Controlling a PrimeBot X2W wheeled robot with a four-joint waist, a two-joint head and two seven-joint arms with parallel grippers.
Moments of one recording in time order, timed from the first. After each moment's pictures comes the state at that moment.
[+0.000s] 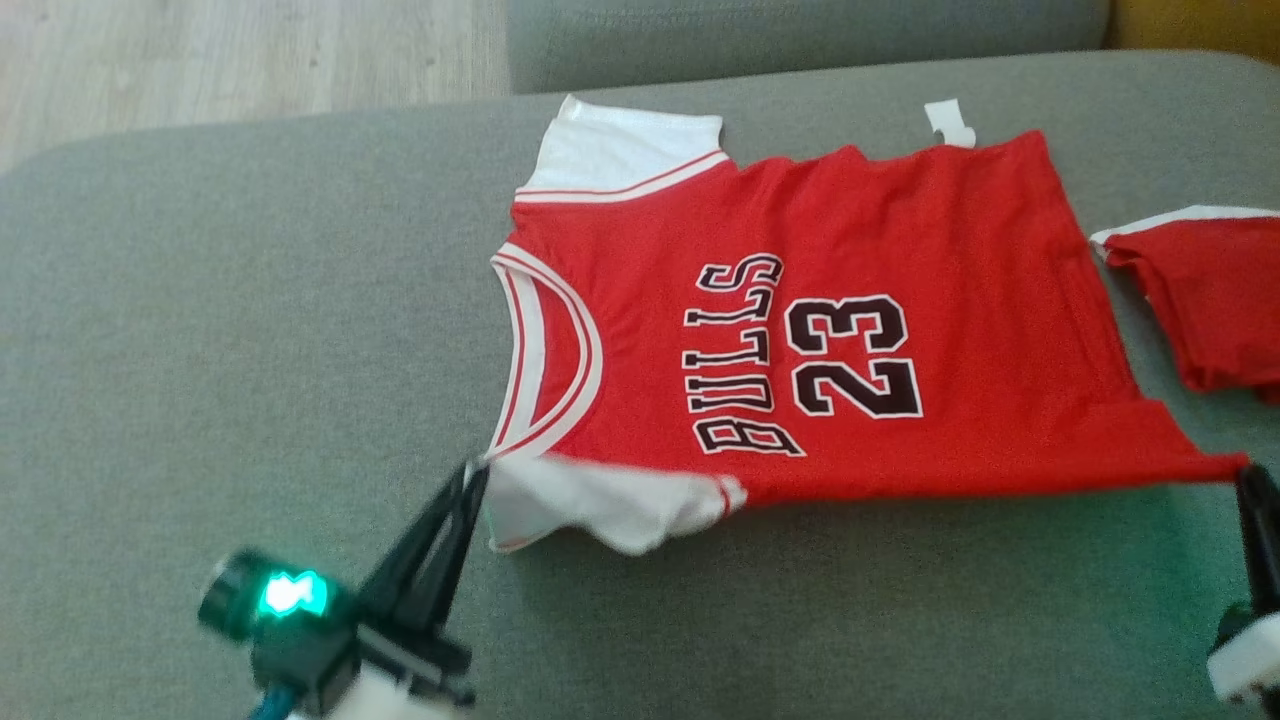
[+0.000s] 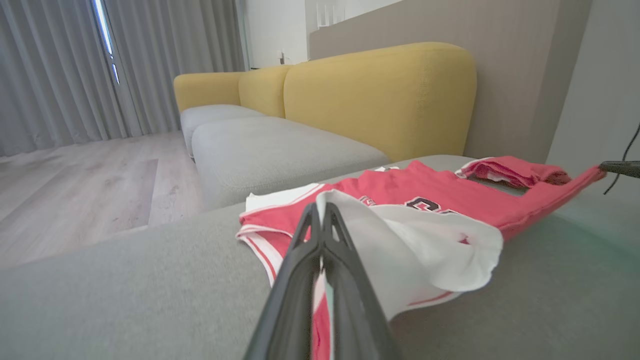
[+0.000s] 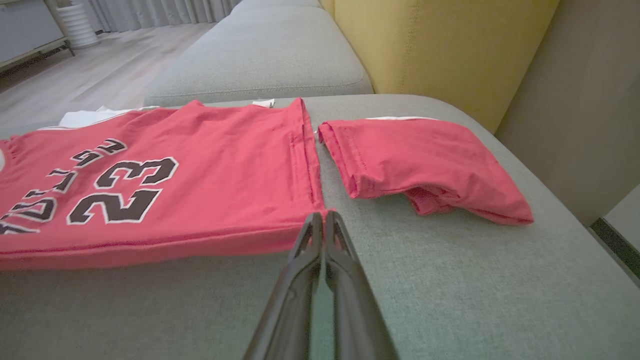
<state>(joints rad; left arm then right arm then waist) 0.05 0.29 -0.39 -0.04 -0.18 -0.12 -0.26 0.18 -0.35 -0.12 0.11 0.38 0.12 -0.04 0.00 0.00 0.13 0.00</state>
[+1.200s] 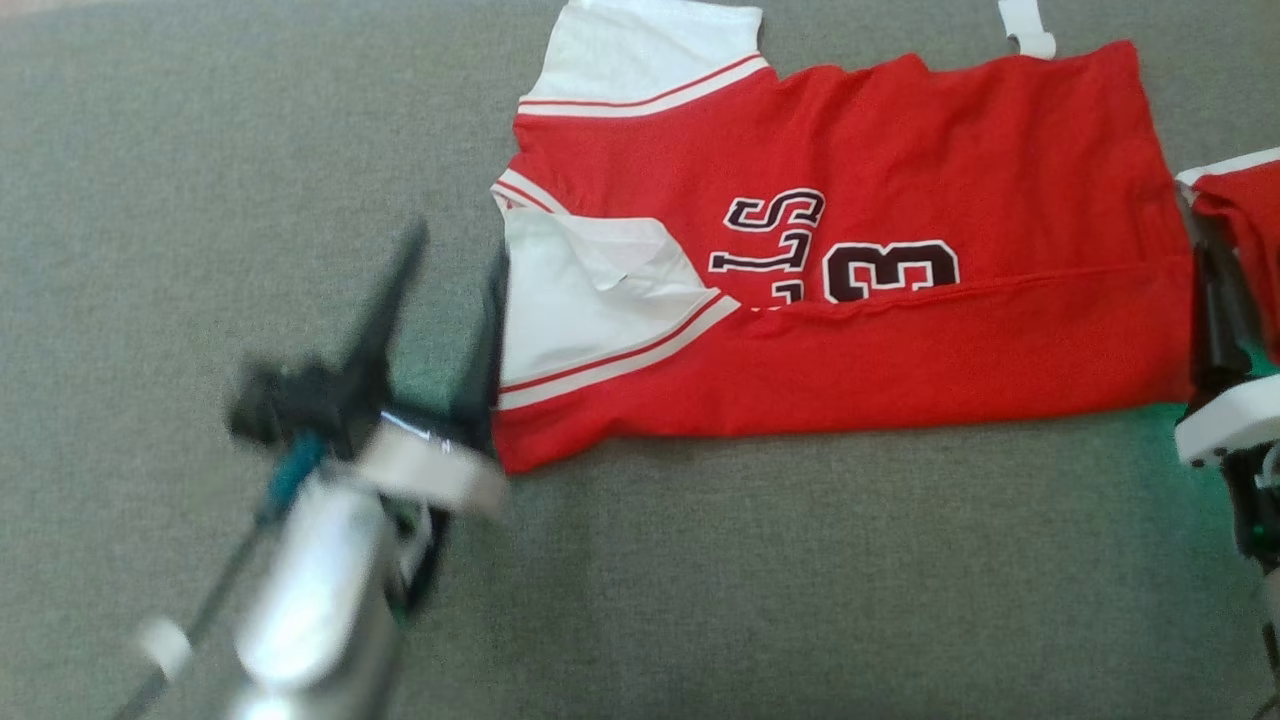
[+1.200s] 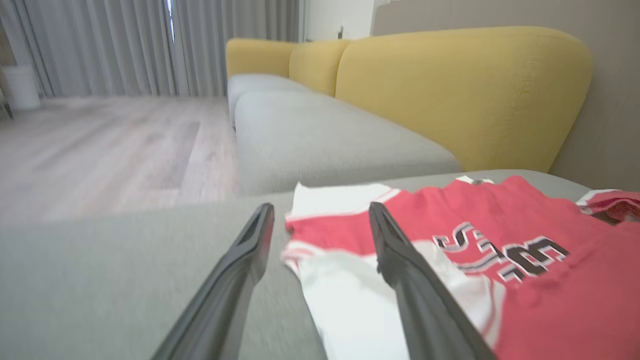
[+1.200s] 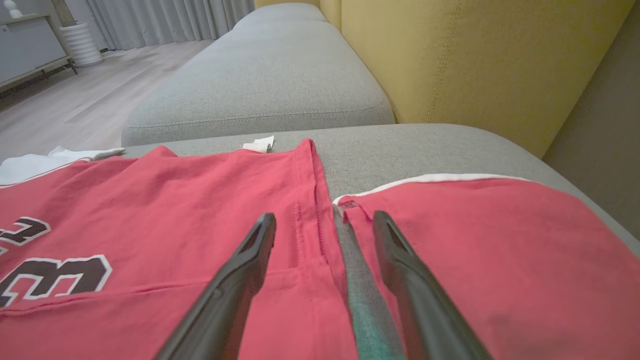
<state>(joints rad) -0.44 0.13 -0.38 0.38 -0.27 -0.10 -0.26 -0.37 -0.38 0.01 0.55 0.38 0.12 -0.16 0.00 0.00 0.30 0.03</state>
